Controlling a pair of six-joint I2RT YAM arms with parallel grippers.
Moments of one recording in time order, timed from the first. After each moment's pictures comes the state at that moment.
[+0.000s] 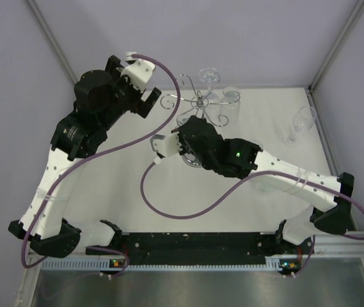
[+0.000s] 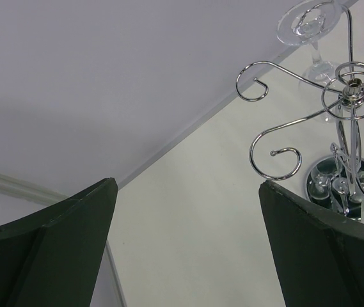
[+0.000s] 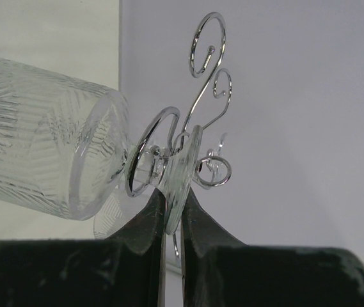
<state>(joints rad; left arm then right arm) -0.53 1.28 1.83 -0.70 -0.12 0.43 1.17 1.49 1.60 -0.54 0.65 -1.23</state>
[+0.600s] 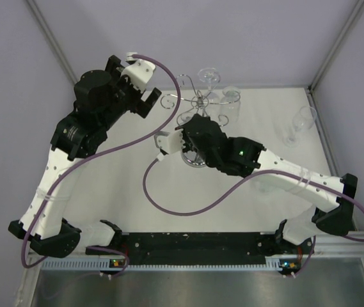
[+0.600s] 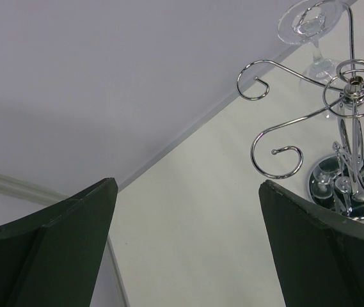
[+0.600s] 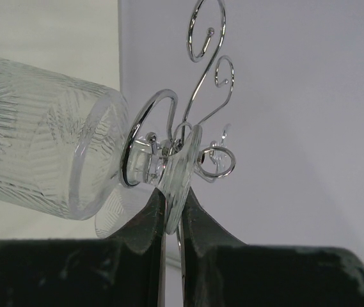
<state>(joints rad) -0.53 1.28 1.83 -0.70 -0.12 0.45 1.14 1.47 1.57 -0.52 0.64 -1.22</state>
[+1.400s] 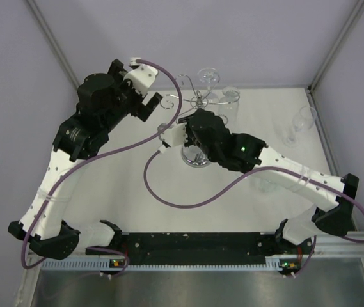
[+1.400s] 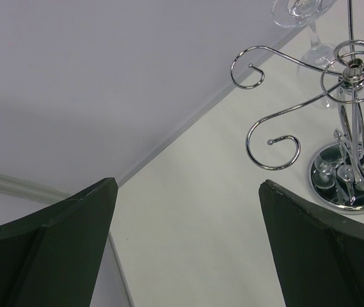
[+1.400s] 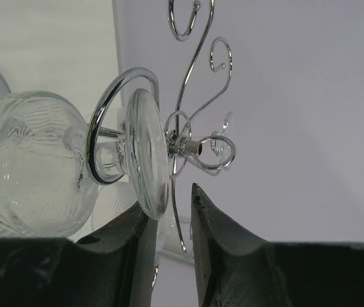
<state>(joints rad) -0.53 1.26 1.78 -0.70 -0.12 0.47 1.08 1.47 1.56 -0.50 0.61 -1.18</state>
